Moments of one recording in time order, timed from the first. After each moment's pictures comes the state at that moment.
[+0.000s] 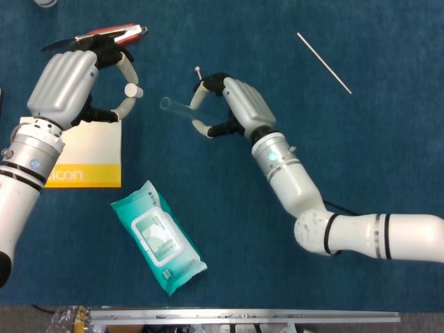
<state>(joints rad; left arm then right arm) -0.68 -0.95 -0.28 -2.06 0.93 0.99 0.05 1.04 -1.89 0.50 -1.51 -0.51 0.98 -0.27</state>
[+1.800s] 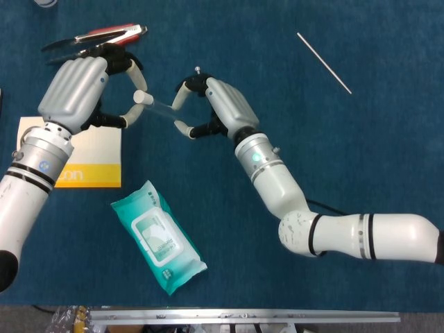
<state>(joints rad) -0.71 -0.98 -0.26 -2.06 0.91 0.98 0.06 1.09 -1.94 0.54 -1.48 -0.48 0.99 -0.26</state>
